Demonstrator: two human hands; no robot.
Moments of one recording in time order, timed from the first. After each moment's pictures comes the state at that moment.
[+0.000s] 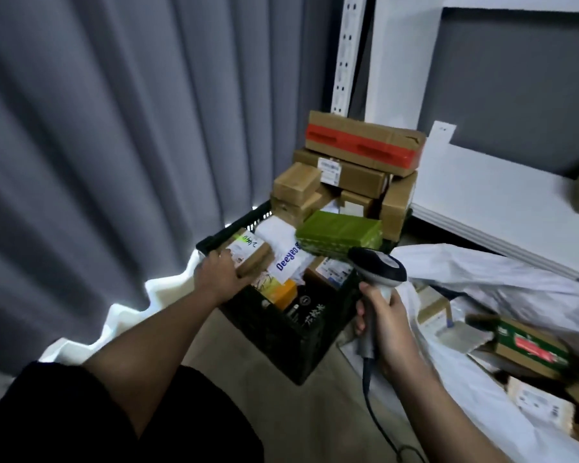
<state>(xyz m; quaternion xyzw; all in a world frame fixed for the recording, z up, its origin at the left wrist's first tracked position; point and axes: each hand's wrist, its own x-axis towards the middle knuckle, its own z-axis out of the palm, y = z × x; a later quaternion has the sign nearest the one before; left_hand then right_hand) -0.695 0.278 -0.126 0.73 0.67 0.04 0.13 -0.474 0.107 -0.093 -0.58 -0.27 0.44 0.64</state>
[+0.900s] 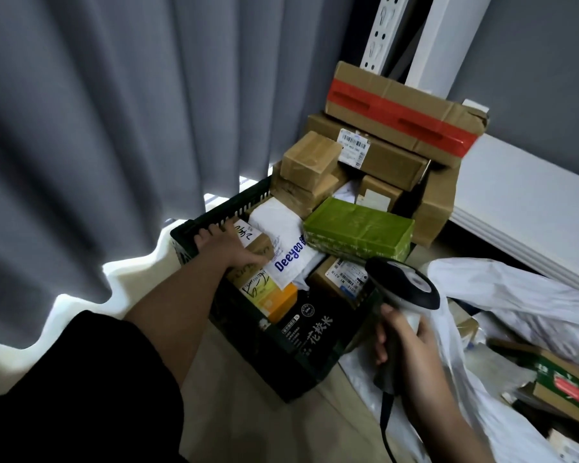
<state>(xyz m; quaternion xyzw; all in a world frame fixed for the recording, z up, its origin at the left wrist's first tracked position) -0.668 0.416 -0.198 0.70 0.67 -0.09 0.22 -0.475 0.168 -0.139 -0.62 -0.24 0.43 0.60</state>
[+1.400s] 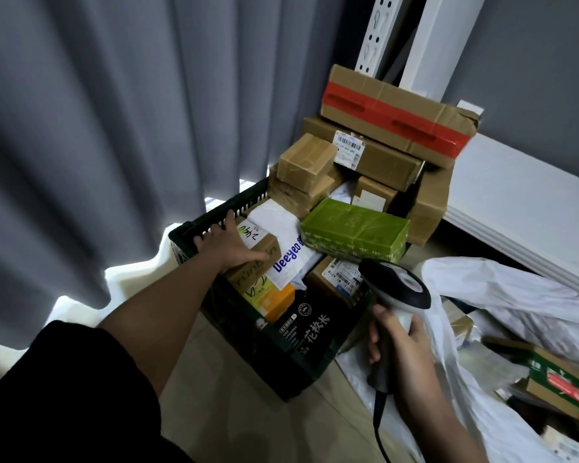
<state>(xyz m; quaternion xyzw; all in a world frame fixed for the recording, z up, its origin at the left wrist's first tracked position) -0.667 0.408 -0.188 0.71 0.65 0.00 0.26 -0.475 0.166 -0.142 -0.62 -0.24 0.43 0.61</state>
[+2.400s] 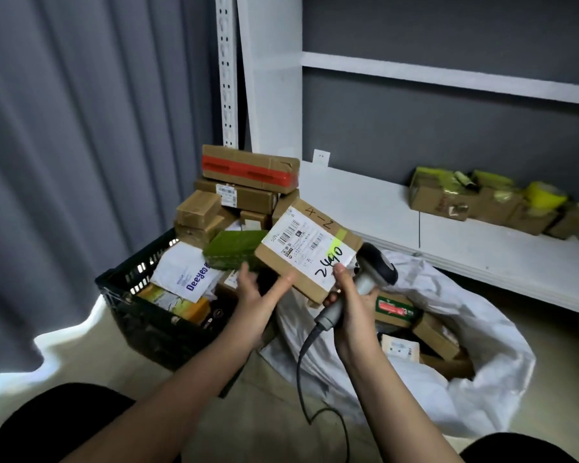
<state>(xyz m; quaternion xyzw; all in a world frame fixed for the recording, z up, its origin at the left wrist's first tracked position) -0.553 0.070 -0.018 0.55 0.40 0.32 0.66 -0.424 0.008 -0.033 -0.46 -0.11 0.32 0.82</state>
